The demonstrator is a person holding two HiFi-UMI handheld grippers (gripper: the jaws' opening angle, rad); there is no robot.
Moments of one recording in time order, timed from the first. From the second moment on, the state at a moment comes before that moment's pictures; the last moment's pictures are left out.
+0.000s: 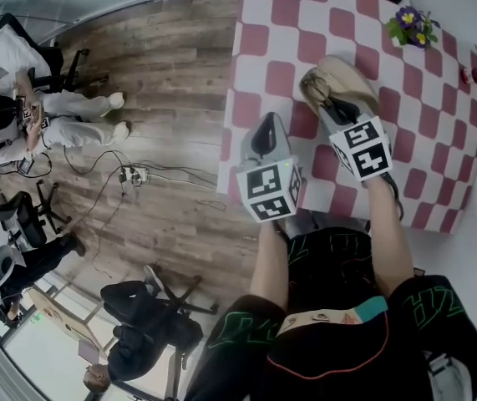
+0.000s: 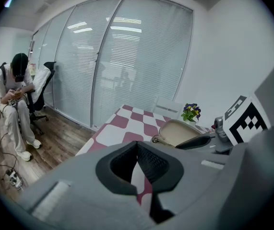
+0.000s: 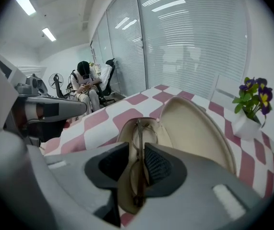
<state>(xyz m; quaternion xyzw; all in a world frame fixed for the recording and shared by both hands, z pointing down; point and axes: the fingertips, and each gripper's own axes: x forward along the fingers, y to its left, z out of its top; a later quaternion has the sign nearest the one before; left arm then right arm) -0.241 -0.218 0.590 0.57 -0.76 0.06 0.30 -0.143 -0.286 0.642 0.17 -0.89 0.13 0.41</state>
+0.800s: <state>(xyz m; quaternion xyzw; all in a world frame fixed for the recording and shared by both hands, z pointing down) -0.214 -0.206 0.551 0.58 -0.77 0.05 0.27 -0.118 -0.301 0.583 0.22 -0.91 0.09 0.33</state>
